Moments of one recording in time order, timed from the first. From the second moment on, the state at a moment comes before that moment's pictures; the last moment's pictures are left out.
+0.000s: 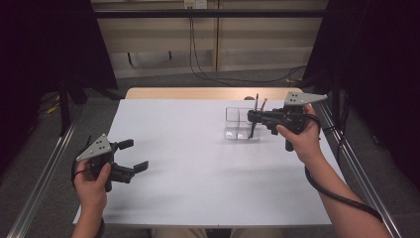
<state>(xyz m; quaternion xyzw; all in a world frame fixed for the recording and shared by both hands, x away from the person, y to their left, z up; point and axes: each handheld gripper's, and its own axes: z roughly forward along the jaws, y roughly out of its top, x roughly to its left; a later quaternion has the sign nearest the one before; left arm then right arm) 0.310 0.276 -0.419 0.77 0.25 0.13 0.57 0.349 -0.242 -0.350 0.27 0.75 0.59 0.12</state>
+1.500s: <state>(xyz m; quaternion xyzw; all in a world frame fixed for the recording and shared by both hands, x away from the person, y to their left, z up) 0.310 0.276 -0.421 0.78 0.25 0.13 0.56 0.385 -0.266 -0.353 0.35 0.71 0.59 0.18</state>
